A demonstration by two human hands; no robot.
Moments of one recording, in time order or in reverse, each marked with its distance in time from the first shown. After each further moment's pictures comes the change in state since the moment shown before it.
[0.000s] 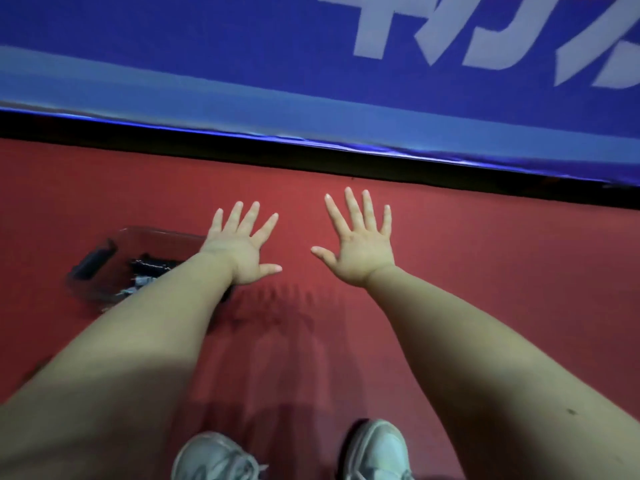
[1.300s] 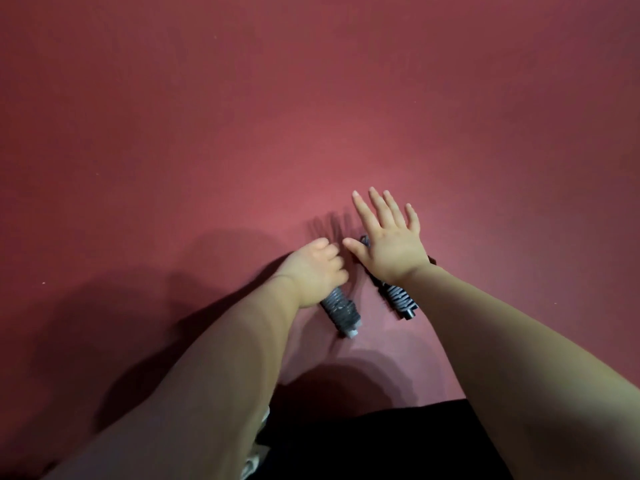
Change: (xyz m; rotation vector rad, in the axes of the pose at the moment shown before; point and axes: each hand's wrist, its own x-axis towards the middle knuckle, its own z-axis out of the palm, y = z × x) left_hand 0.023 0.436 0.127 0.192 0.079 1.319; right_hand -0.236 0.278 0.179 0.132 -0.434 0.538
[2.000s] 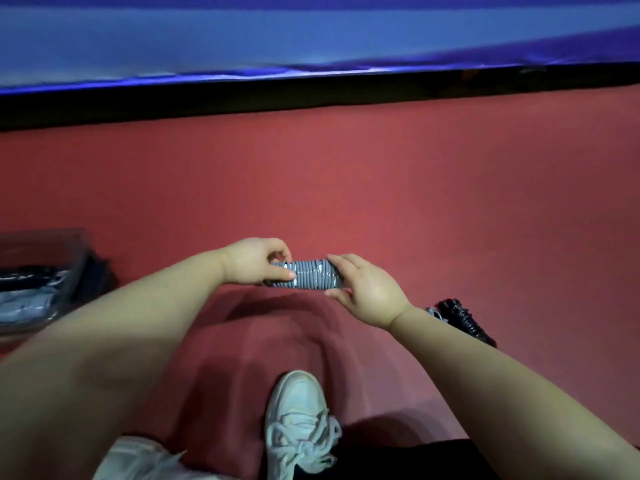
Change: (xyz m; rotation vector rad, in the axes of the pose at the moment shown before) left_hand -0.225 -0.095 -0.090 -0.912 0.083 -0.792; right_hand -0.026 -0.145 -0.087 0.330 0.108 -0.544
